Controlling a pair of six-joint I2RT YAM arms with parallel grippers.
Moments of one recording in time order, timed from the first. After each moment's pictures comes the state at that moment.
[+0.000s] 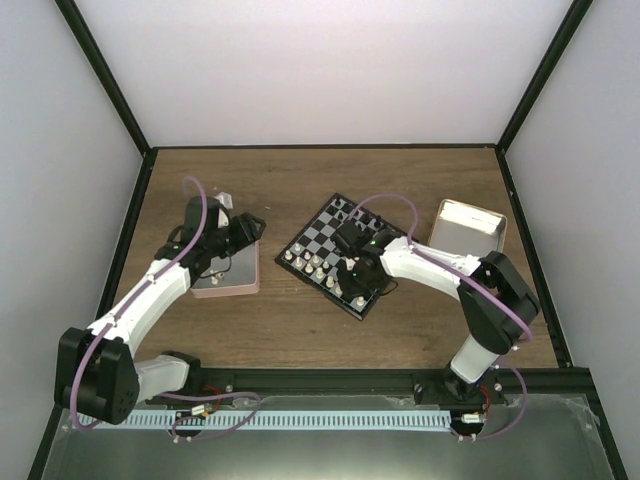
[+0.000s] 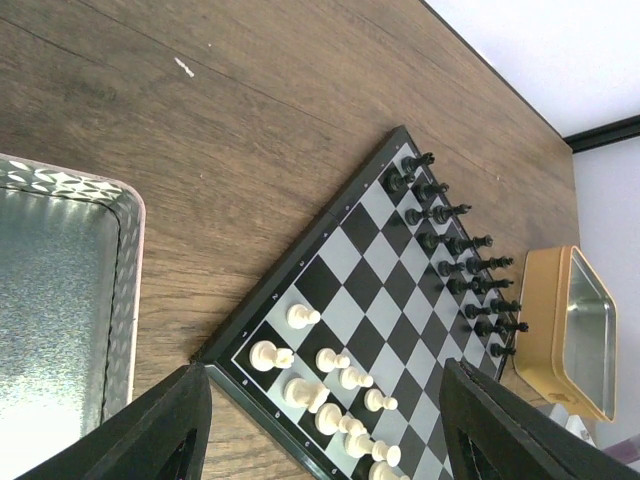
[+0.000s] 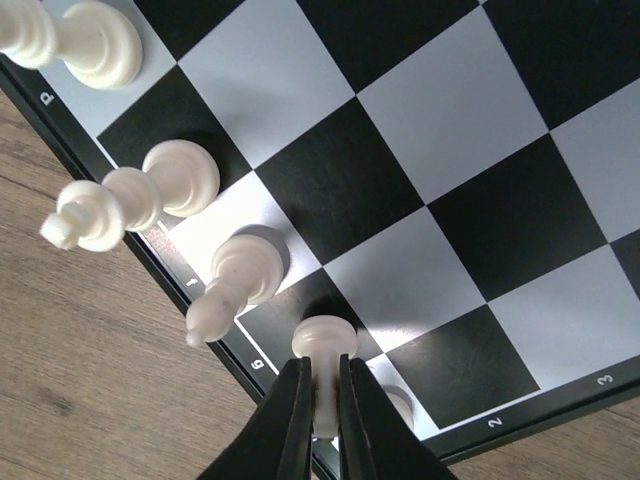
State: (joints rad) left arm -0.28 1.20 0.80 -0.26 0.27 -0.75; right arm 0.77 1.64 1.06 -0.78 -0.07 0.44
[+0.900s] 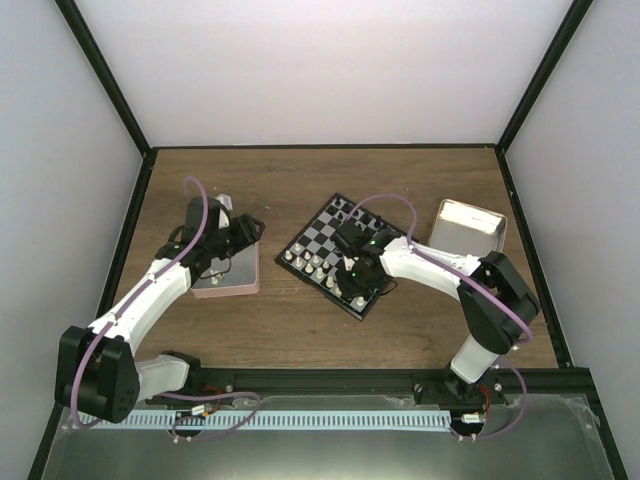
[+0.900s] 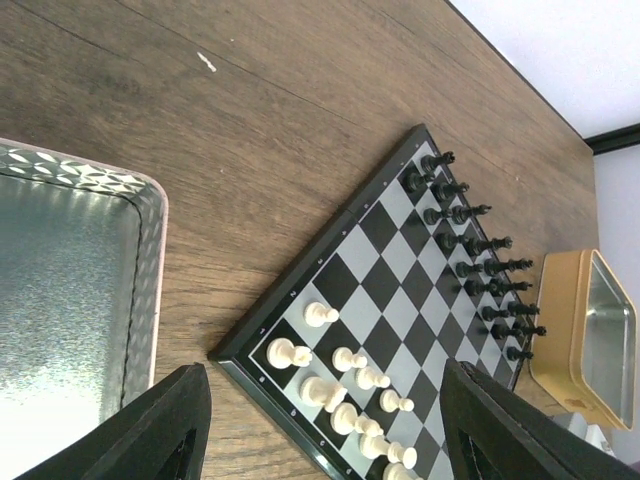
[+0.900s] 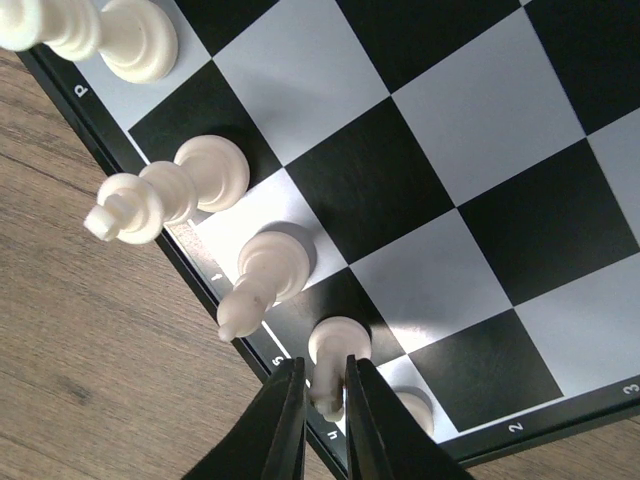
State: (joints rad) left arm -0.28 1.21 0.80 -0.28 0.25 -0.75; right arm 0.77 1.64 1.07 -0.77 -0.10 0.42
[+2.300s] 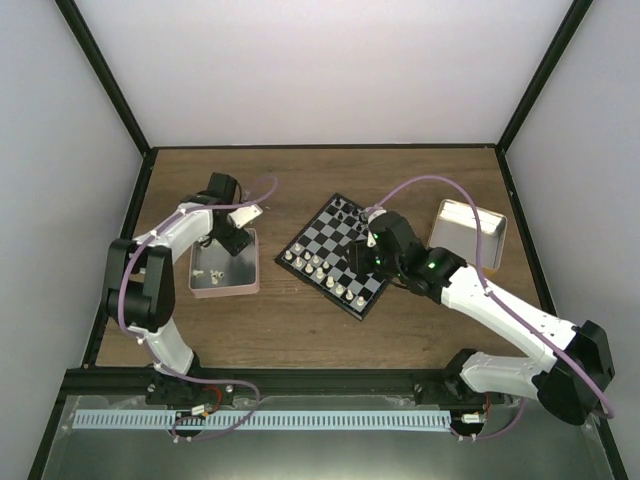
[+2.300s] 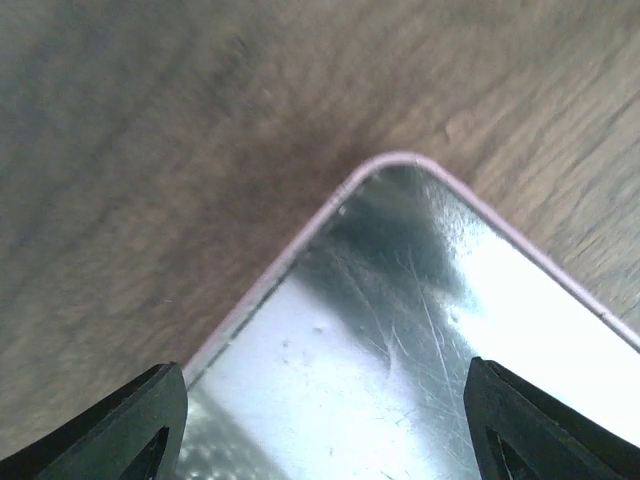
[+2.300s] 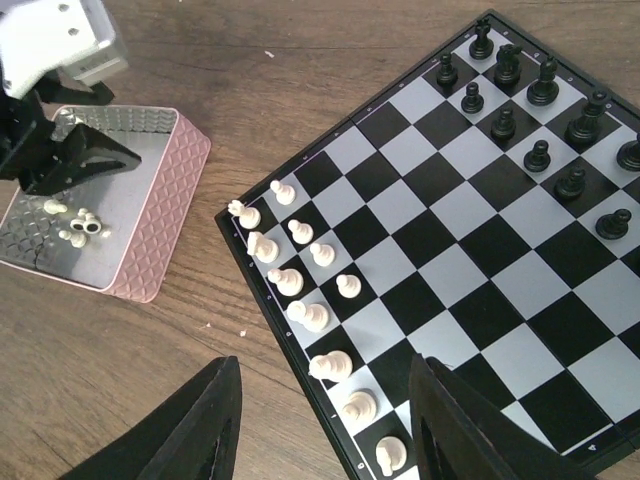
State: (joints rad) left arm -0.21 1.70 1.19 -0.67 -0.06 0.58; right arm 0.76 1.16 0.93 -0.47 0.06 0.48
